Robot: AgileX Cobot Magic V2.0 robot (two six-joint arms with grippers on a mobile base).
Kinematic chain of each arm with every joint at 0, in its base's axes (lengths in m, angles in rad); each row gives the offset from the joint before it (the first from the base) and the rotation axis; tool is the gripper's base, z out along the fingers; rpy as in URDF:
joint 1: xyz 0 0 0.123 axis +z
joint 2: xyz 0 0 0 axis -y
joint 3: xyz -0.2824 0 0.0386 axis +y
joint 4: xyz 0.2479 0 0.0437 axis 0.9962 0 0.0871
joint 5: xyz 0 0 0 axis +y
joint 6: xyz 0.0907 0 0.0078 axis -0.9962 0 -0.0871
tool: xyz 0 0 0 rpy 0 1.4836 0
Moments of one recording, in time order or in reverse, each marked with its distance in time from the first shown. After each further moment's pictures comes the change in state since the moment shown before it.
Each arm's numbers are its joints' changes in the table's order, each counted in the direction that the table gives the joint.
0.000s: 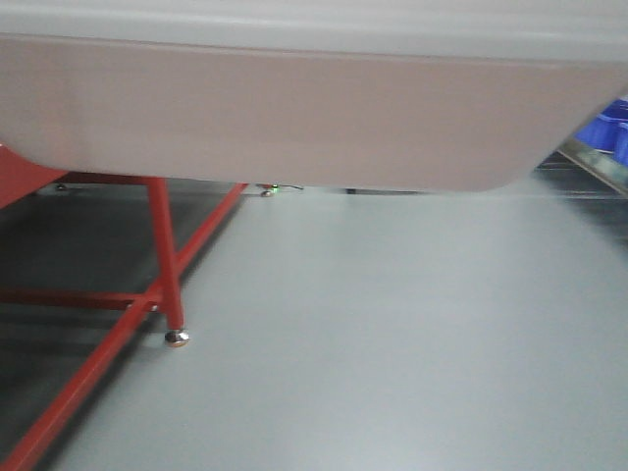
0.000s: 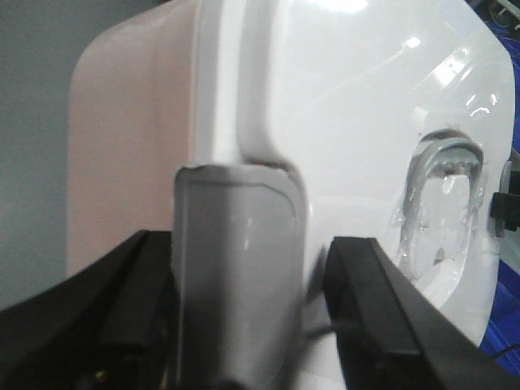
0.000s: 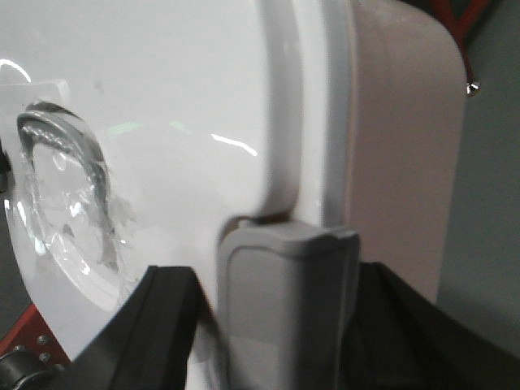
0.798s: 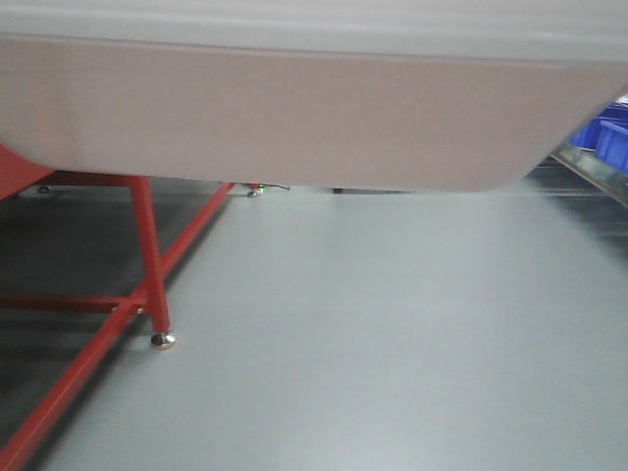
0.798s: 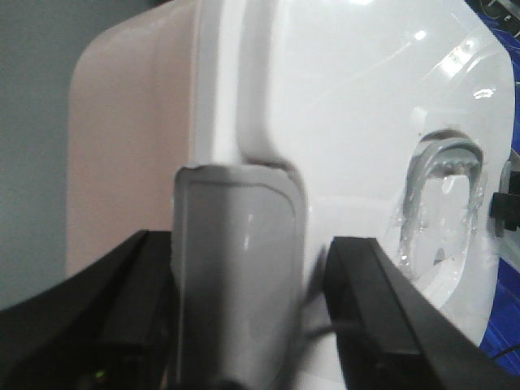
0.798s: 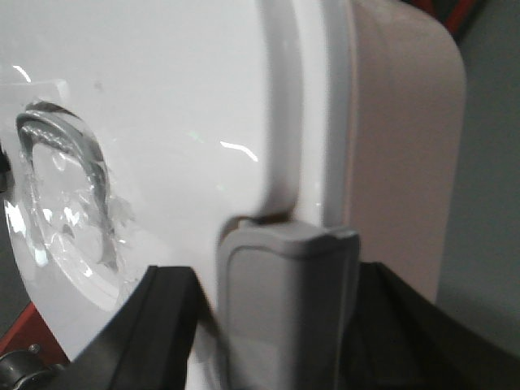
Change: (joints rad) left arm 0.000 0.002 0.000 0.000 0.000 0.000; right arm 0.000 0.000 0.000 0.000 0.000 0.000
